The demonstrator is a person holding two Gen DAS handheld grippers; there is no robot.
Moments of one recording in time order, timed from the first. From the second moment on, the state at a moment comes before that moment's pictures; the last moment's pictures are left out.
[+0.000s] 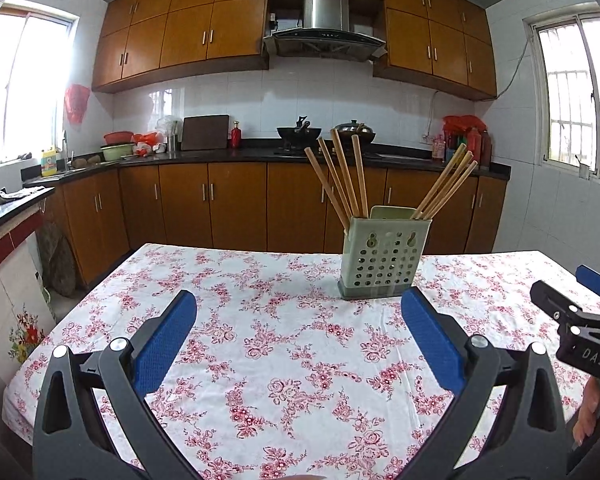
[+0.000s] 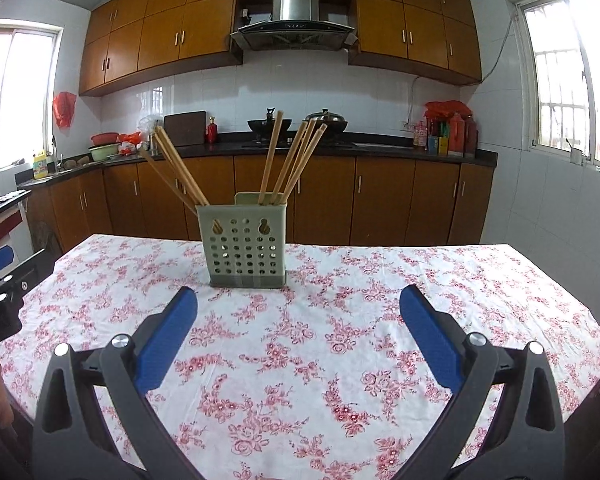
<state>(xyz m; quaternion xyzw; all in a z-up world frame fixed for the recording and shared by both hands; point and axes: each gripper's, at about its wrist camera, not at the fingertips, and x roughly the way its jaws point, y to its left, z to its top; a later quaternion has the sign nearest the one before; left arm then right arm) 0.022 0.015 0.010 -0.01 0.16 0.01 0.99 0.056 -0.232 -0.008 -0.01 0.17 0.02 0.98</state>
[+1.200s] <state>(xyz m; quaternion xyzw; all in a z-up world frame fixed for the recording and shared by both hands) 0.022 0.007 0.005 -0.01 0.17 0.01 0.99 0.057 -0.234 -0.012 0.00 0.18 0.02 0.98</state>
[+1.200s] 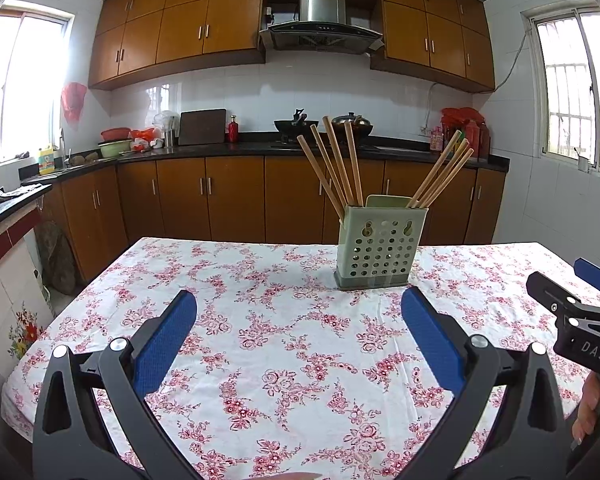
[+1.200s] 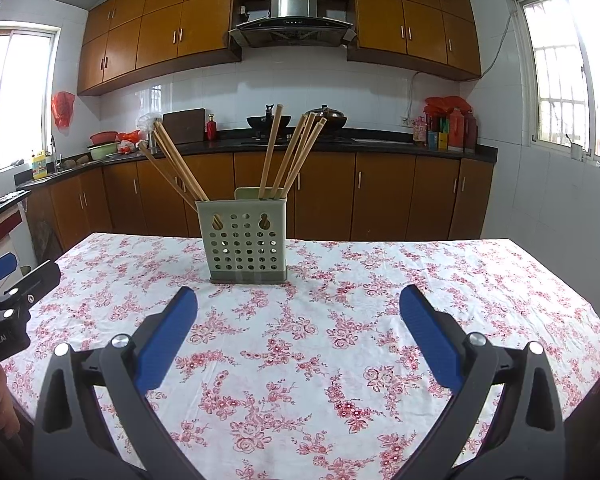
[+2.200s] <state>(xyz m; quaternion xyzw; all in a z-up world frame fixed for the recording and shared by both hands) 0.023 0.007 0.004 -0.01 0.17 0.00 0.99 0.058 -0.234 -0.011 0.00 0.18 0.02 0.98</state>
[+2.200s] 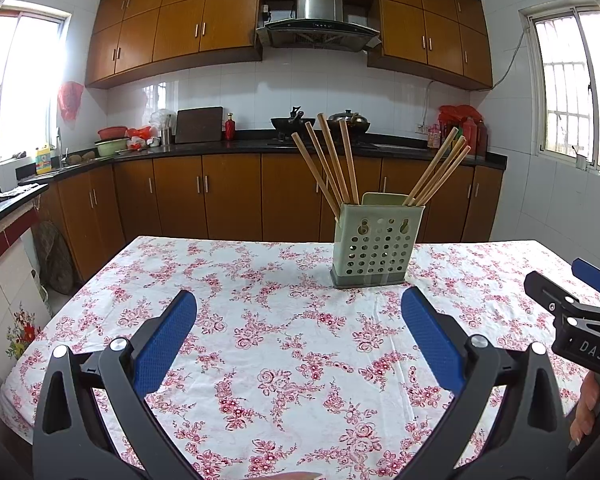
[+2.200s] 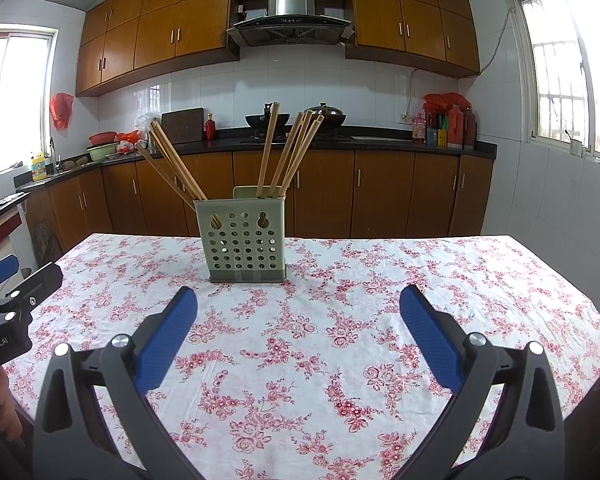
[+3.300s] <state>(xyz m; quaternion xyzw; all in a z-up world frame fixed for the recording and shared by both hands) 0.024 0.009 0.002 -0.01 0.17 0.00 0.99 0.059 -0.232 -0.014 0.01 0.18 0.02 0.98</state>
